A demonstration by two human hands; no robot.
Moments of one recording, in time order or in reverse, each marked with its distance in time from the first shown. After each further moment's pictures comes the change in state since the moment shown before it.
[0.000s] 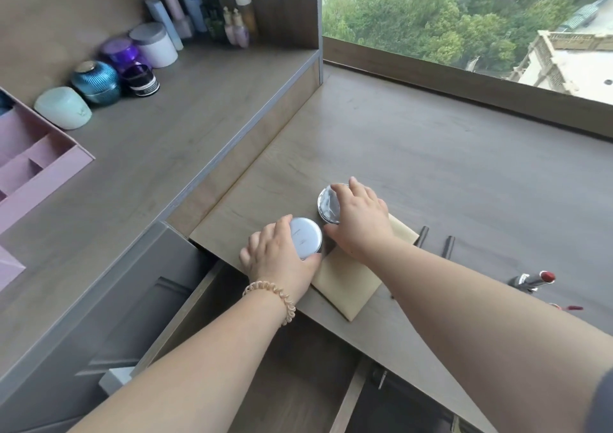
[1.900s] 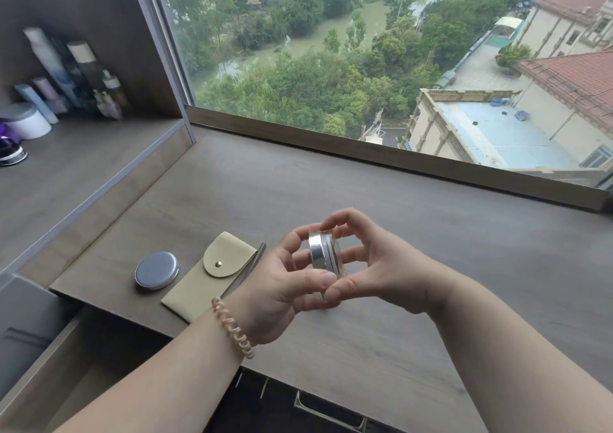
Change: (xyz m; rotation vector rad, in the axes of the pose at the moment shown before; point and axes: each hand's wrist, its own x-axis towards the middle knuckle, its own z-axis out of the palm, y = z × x) left_hand -0.165 0.214 -0.056 -1.420 -1.062 0.217; right_hand -0.227 0.165 -0.228 0.953 -0.225 -0.108
